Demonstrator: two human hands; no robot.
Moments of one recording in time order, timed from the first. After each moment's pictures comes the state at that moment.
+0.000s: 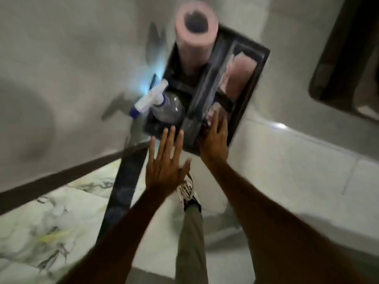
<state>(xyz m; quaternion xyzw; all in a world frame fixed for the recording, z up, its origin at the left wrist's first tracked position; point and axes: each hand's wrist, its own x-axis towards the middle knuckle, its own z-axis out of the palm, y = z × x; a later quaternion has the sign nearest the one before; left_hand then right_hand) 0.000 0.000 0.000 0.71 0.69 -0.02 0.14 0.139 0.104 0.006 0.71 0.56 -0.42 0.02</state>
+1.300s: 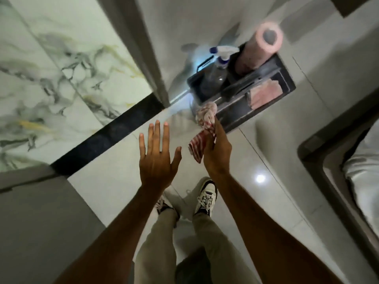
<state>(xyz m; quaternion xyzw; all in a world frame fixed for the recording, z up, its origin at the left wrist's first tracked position) 0.100 -0.174 0.128 0.37 0.92 0.06 0.10 0.183 -0.032 0.172 0.53 0.61 -0.58 -0.08</state>
